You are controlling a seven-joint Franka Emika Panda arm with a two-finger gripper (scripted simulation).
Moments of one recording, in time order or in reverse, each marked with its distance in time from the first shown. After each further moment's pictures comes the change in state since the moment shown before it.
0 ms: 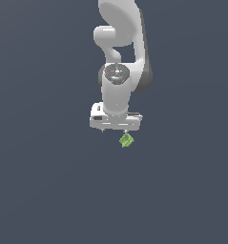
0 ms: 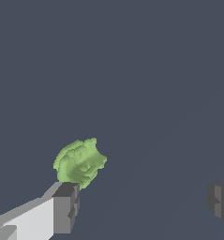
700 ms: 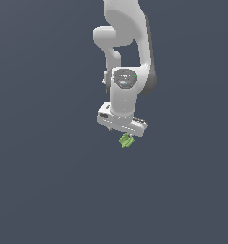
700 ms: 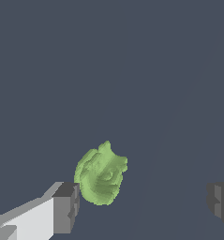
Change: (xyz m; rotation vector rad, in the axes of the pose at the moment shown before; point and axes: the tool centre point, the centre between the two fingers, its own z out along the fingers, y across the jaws) arm -0.006 -0.026 0.018 0.013 0.007 0.319
